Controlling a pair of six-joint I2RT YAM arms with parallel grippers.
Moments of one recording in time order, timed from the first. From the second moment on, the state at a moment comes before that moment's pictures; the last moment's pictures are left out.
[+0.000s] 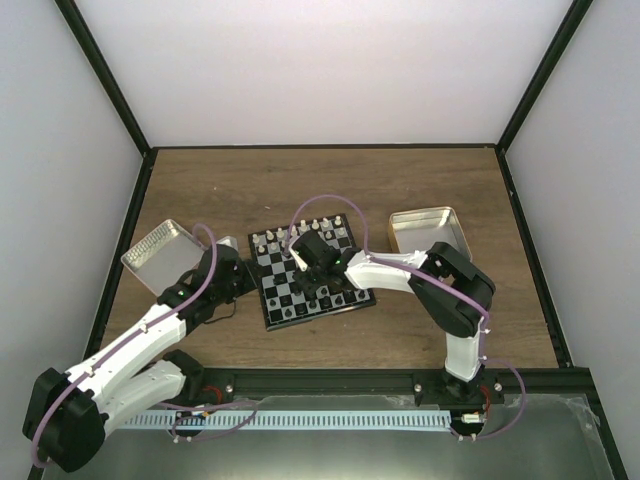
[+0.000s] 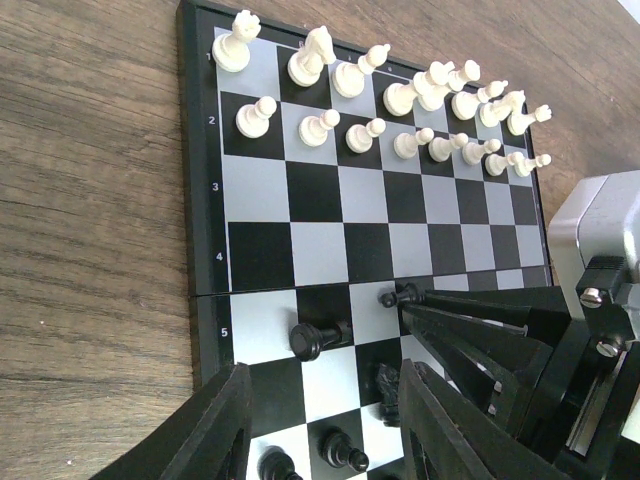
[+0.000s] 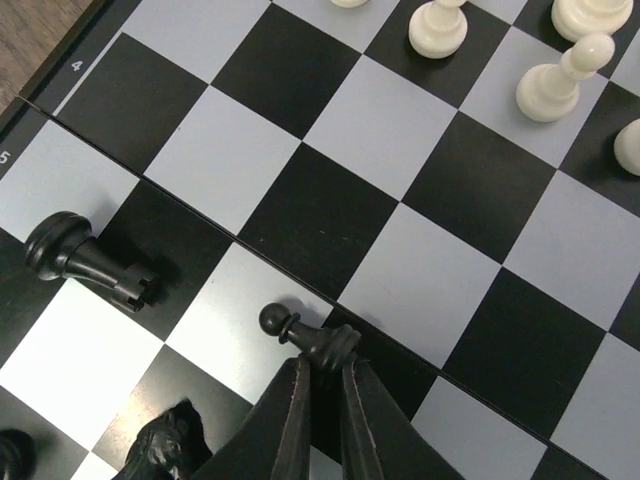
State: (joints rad) left arm -0.55 0.92 0.52 -0.36 -0.05 -0.86; right arm 0.93 1.87 1.11 -0.18 0.06 0.06
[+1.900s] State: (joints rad) left arm -0.55 0.85 0.32 0.33 0.31 -1.08; right arm 0.93 1.46 0.81 0.29 -0.21 0.30
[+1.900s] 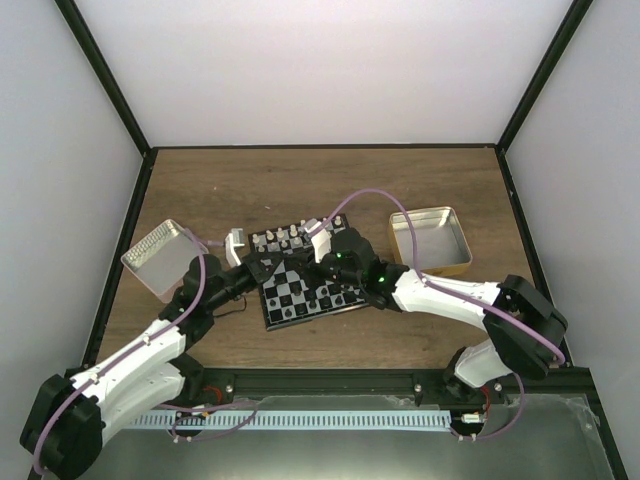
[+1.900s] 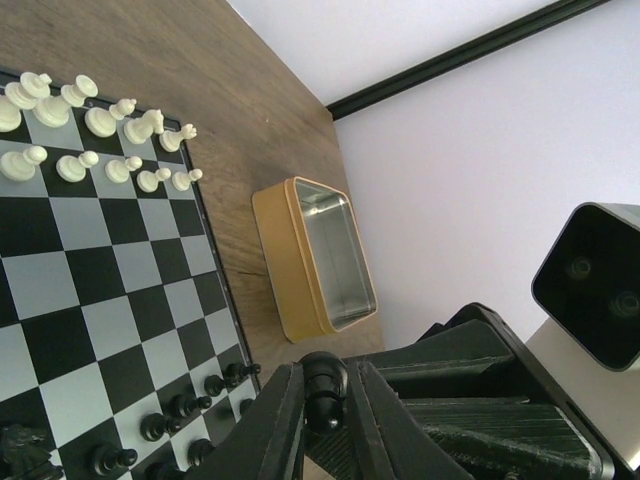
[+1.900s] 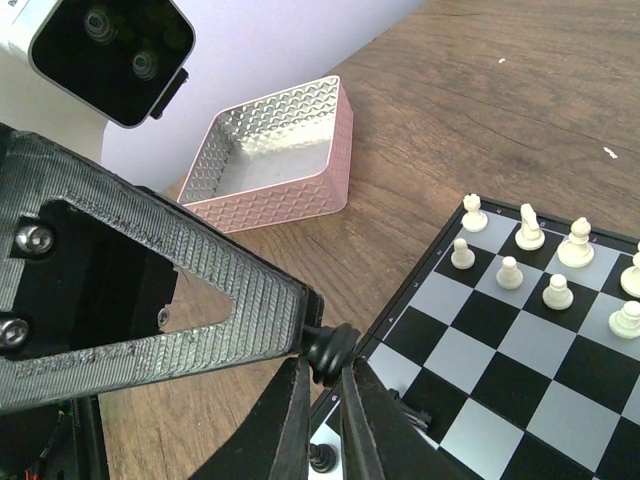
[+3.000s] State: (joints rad) left arm -0.78 1.36 0.89 -0.53 -0.03 -0.59; right arm 0.71 1.36 0.74 -0.06 0.37 0.68
